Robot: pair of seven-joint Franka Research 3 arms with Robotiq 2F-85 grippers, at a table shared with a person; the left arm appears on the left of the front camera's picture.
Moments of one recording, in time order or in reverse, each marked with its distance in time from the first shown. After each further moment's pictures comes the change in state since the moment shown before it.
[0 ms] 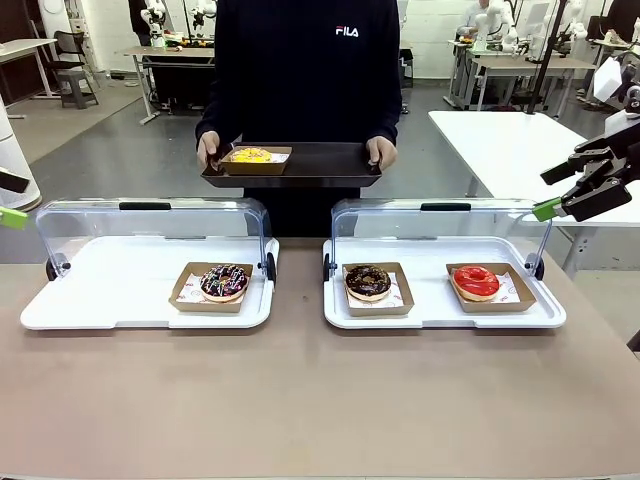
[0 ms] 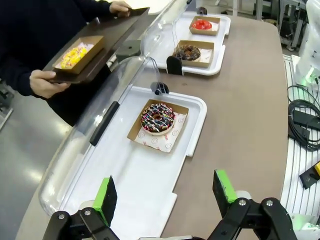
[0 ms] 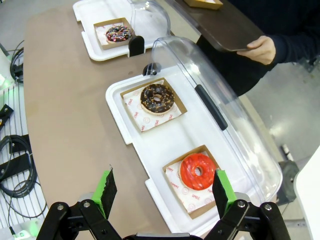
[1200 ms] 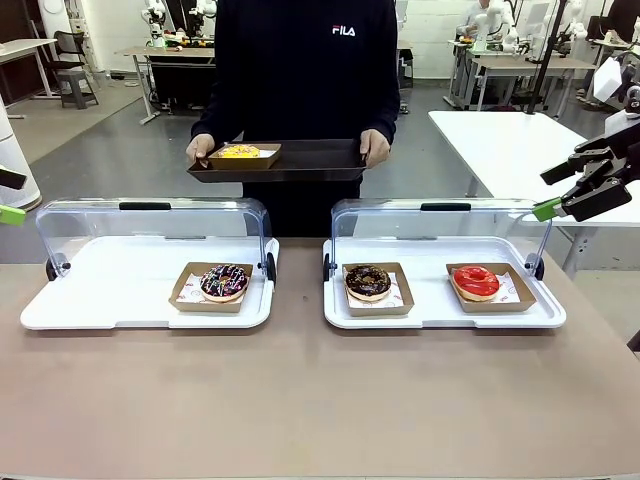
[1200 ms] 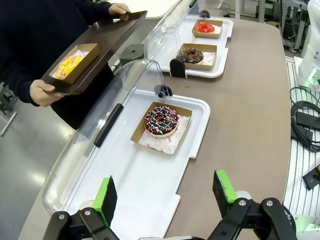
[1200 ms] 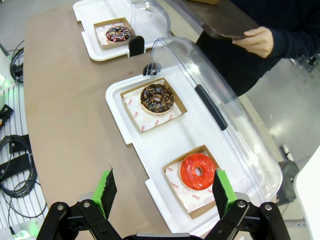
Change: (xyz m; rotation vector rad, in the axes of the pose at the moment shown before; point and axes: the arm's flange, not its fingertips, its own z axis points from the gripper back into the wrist) left arm -0.002 0.001 0.002 0.012 -0.015 -0.008; right arm 0.000 0.000 0.000 0.000 0.000 0.000
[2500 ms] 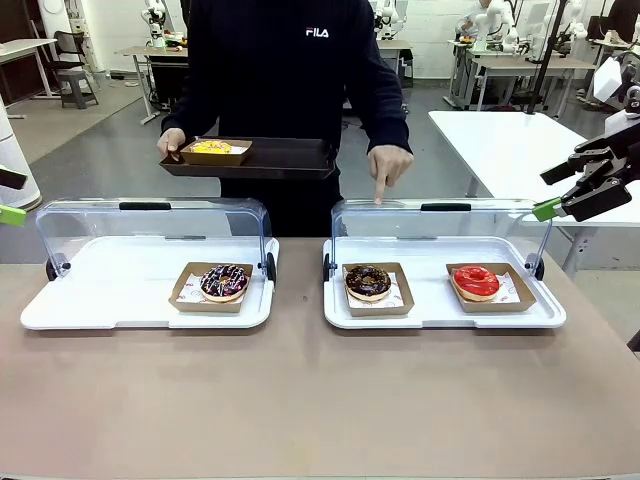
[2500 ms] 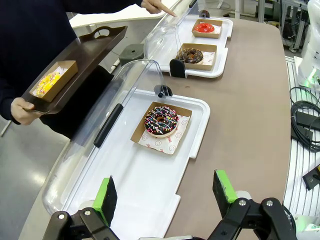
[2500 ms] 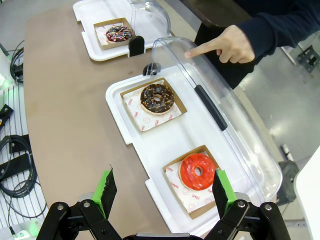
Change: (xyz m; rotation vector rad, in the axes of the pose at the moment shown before) left arm 0.000 0.000 0.000 0.000 0.001 -0.001; right arm 0.000 0.000 0.000 0.000 0.000 0.000
